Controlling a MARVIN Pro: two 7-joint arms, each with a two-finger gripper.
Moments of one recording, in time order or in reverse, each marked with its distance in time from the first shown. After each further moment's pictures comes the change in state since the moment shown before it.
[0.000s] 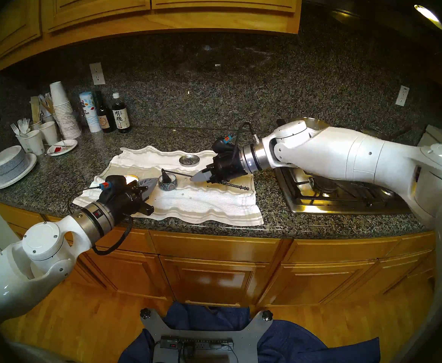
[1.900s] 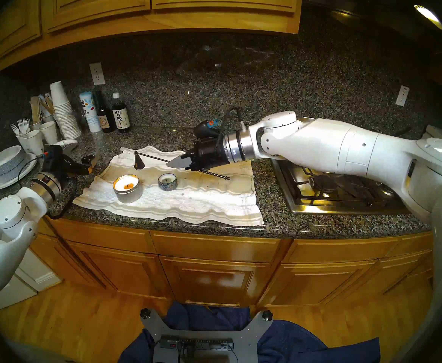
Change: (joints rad) left arm 0.020 -0.015 -0.356 0.261 -0.048 -0.071 0.027; right arm 0.006 -0.069 0.059 -0.041 0.059 -0.075 -0.004
